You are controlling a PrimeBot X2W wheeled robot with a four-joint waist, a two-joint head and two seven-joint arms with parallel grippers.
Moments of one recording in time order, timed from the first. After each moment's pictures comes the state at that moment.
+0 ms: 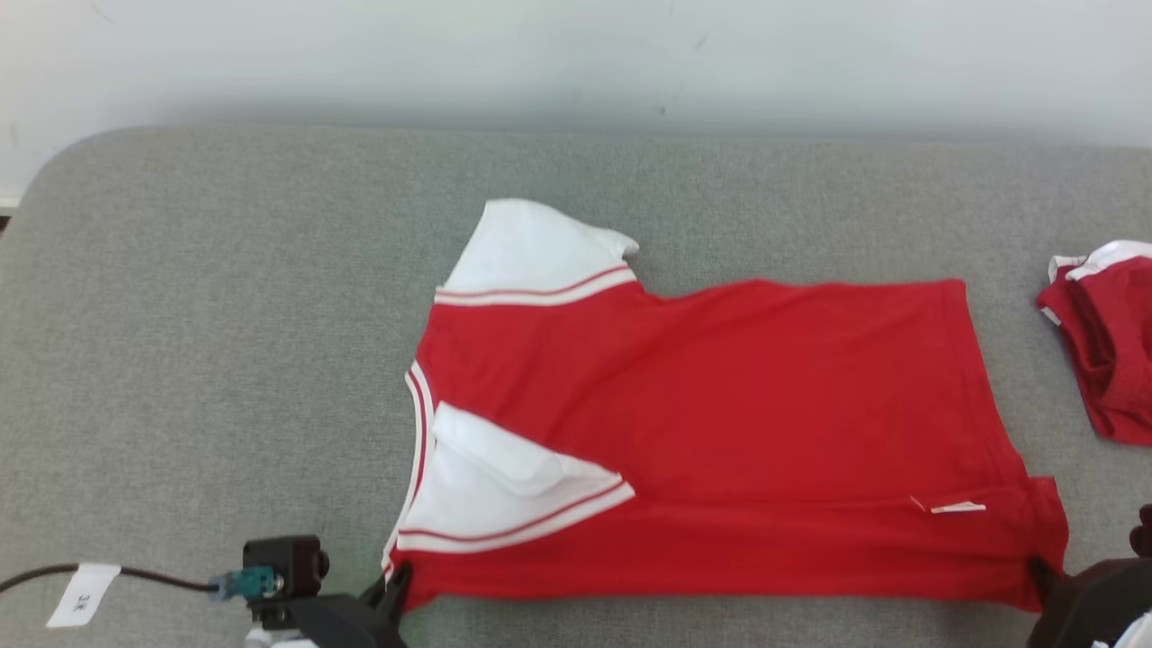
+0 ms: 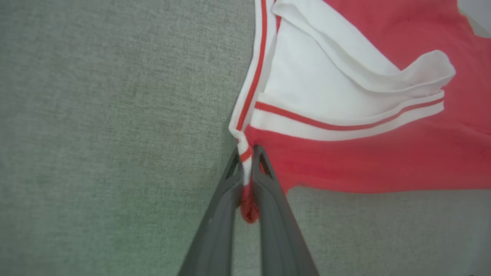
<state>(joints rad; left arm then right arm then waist) -0.19 0.37 -0.51 0.19 -0.83 0.18 0.24 0.05 -0.05 -0.36 -0.12 0.19 0.13 0.76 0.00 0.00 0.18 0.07</state>
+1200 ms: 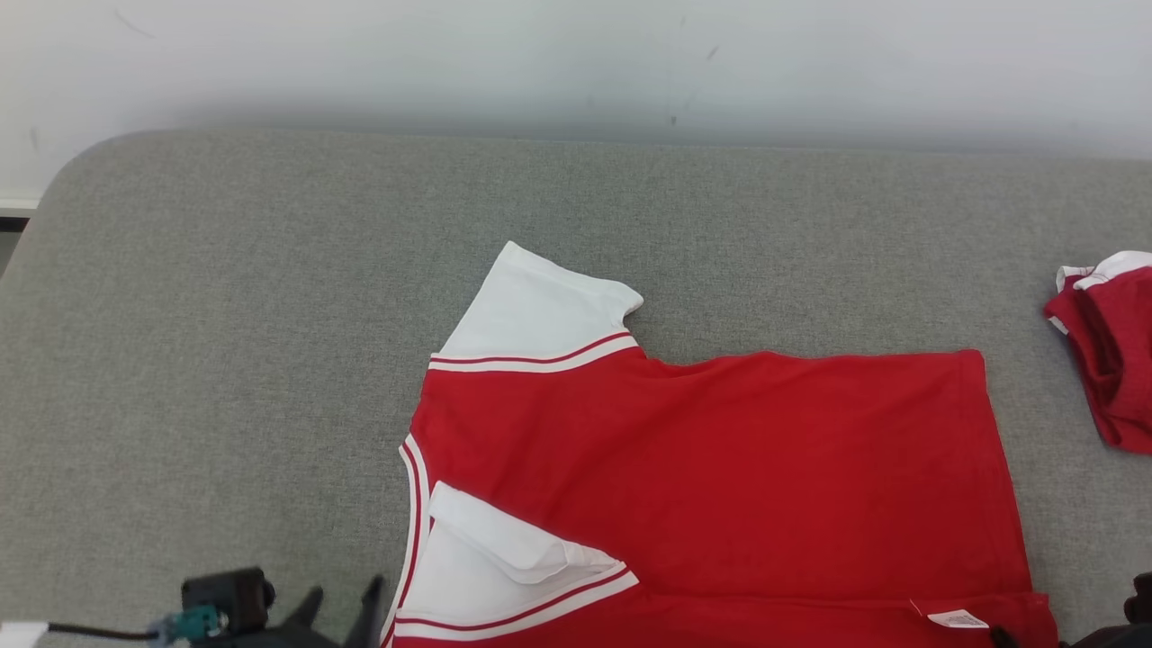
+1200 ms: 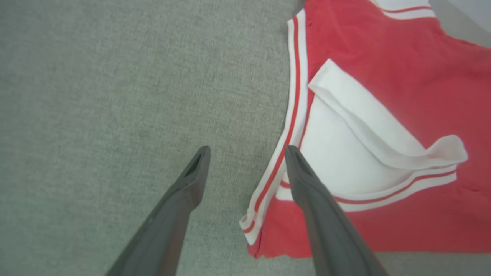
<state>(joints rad) -0.04 0.44 -0.47 0.01 -0.85 0.29 0.24 0.19 -0.05 -0.35 -0.14 0.28 0.13 0.82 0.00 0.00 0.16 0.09</state>
